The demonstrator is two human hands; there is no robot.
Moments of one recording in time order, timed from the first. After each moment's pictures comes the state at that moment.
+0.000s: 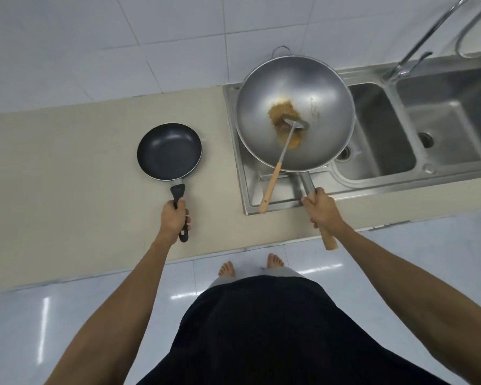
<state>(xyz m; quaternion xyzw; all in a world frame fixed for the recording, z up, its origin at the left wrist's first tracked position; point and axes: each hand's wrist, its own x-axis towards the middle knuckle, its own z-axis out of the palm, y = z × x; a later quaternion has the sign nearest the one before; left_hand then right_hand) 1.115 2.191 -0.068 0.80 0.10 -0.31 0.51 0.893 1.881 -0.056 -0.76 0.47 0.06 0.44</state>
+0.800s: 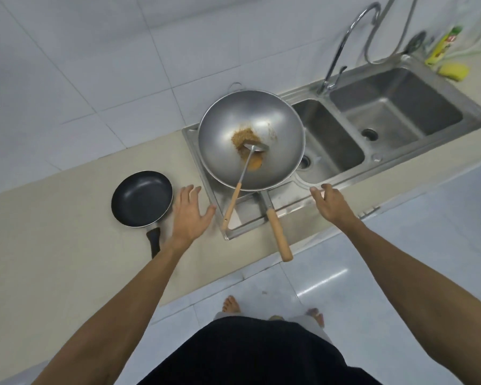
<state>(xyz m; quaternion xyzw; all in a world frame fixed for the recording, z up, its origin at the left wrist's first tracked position) 1.104 2.089 -0.014 0.89 -0.39 -0.12 0.22 0.833 1.826 -0.022 -0.77 0.53 -0.03 0.35</state>
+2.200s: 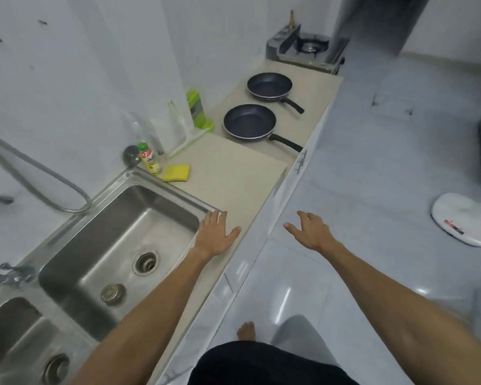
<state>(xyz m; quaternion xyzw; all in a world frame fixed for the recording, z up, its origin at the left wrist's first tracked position) 0.527 1.195 0.002 0.69 -0.69 -0.21 0.01 0.244 1.171 0.000 -0.67 0.69 0.02 0.27</state>
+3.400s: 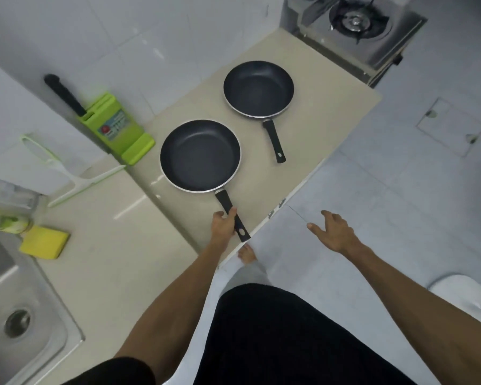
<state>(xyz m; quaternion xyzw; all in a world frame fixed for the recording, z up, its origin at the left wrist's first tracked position) 0.246 0.667 -0.086 0.77 -0.08 -0.53 0.34 -0.040 0.598 -0.074 -0.66 0.65 0.15 0.33</state>
